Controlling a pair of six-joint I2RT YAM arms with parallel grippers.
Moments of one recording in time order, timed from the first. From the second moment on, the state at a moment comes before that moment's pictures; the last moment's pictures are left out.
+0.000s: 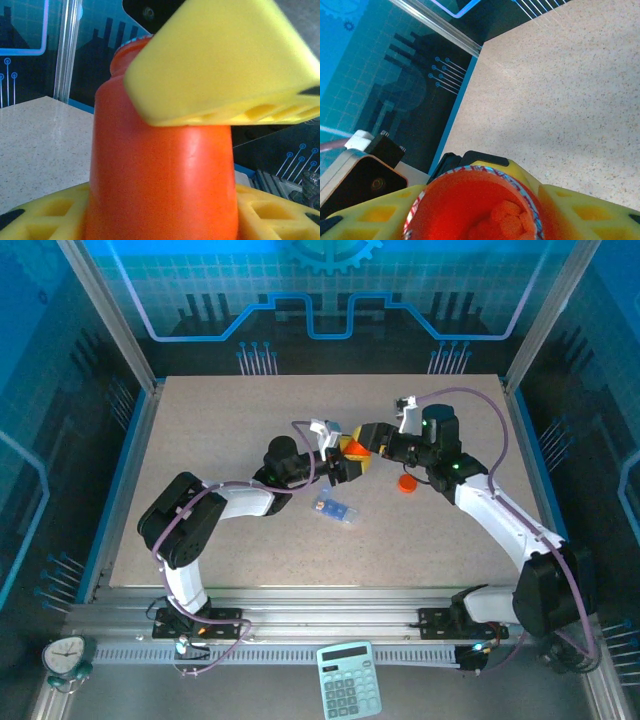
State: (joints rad) left arm -0.58 1.82 0.91 1.03 0.67 -0.36; right arm 0.33 1.31 0.98 -0.04 -0.55 0.74
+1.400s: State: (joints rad) left arm -0.54 1.71 0.88 0.94 0.76 -0.29; right arm 0.11 1.70 1.24 -0.73 -0.15 0.27
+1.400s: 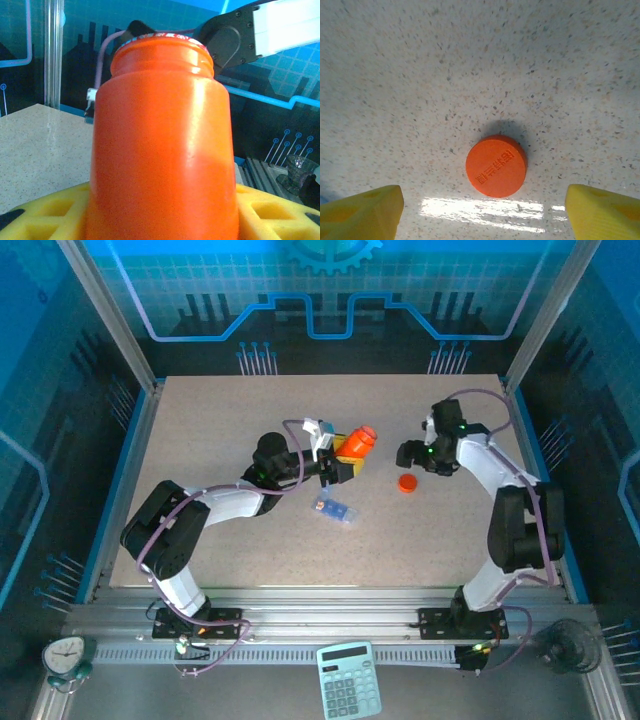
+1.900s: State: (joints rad) left arm -0.53 1.71 0.87 0.94 0.76 -0.29; right arm 0.17 1.88 1.30 -0.79 -0.05 0.23
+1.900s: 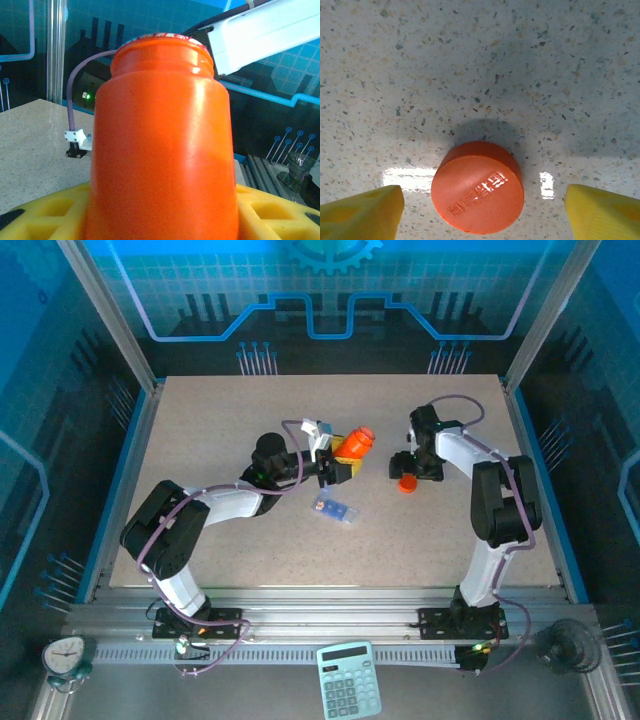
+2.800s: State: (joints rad) left arm -0.53 1.71 0.86 0.94 0.76 -0.29; right arm 0.20 1.93 1.29 -0.78 -0.02 0.21
